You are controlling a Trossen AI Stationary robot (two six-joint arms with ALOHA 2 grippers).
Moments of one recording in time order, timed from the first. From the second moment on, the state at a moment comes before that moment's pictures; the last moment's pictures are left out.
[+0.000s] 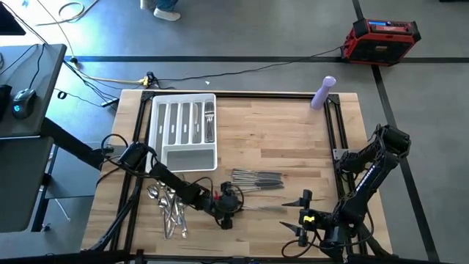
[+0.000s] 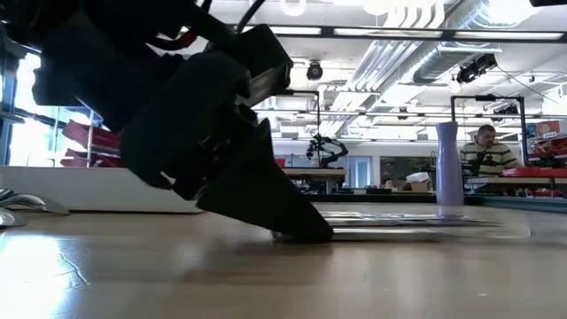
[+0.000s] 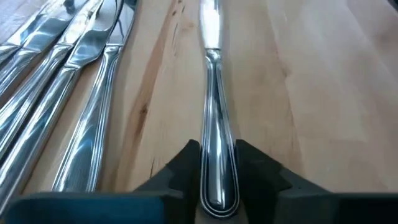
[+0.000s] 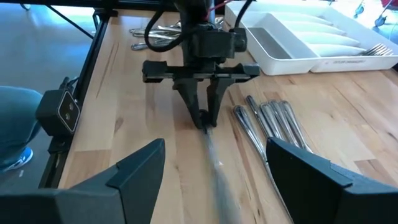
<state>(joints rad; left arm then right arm) -0.49 2.14 0.99 0.39 -0.39 -0.41 1.02 1.57 0.97 -0.38 0.97 0.78</state>
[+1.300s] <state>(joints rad) -0.51 2.08 1.01 0.24 -0.48 -0.44 0.66 1.74 0.97 -0.47 0.22 0.54</state>
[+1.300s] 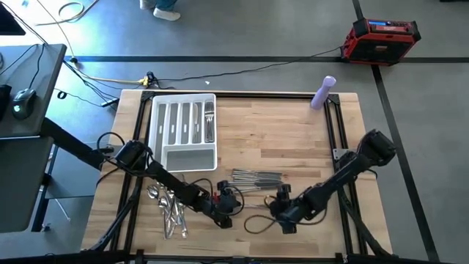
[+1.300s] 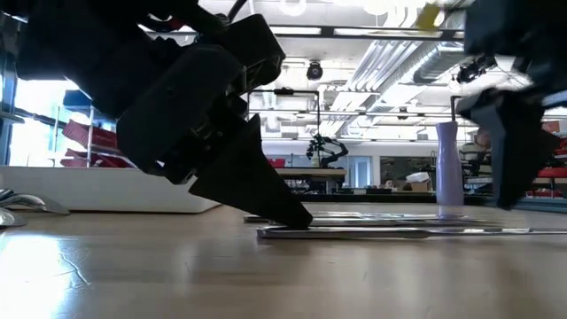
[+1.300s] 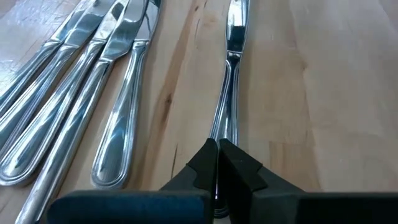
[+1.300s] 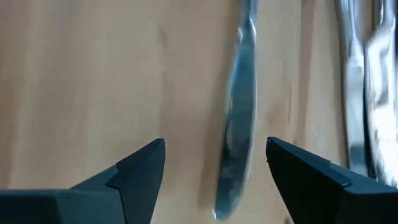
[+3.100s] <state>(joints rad) -0.50 2.08 0.99 0.27 -0.49 -0.44 0.54 1.65 0.96 -0.54 -0.06 0.68</state>
